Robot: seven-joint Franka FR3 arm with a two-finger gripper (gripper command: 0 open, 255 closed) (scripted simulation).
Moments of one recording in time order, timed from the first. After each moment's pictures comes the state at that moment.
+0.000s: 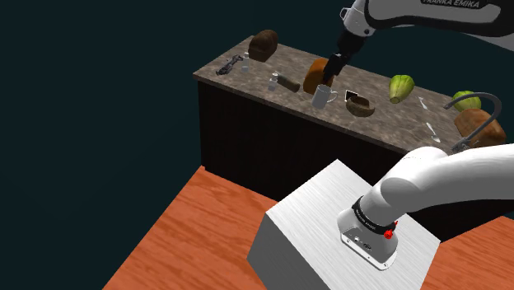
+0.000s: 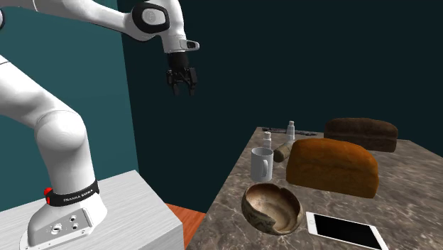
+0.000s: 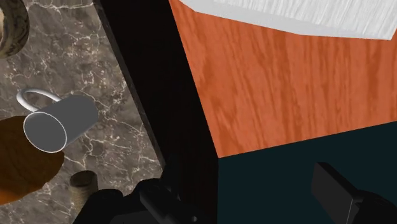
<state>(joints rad) -0.04 -0.63 -0.11 -2.34 -0.08 1.84 -0.29</state>
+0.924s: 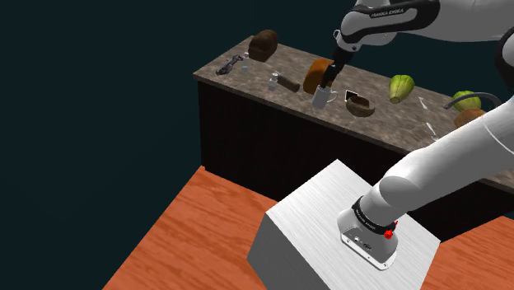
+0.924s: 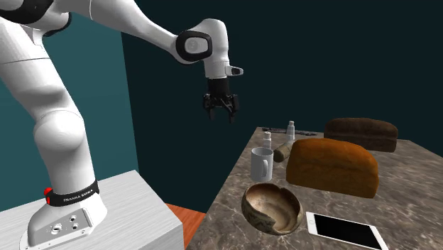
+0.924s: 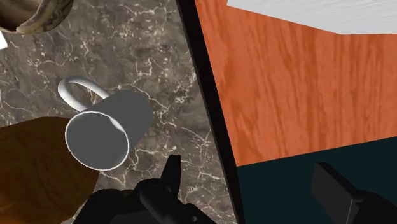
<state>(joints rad) -0.08 -0.23 -0.36 -2.21 -0.06 2.08 -0.61</state>
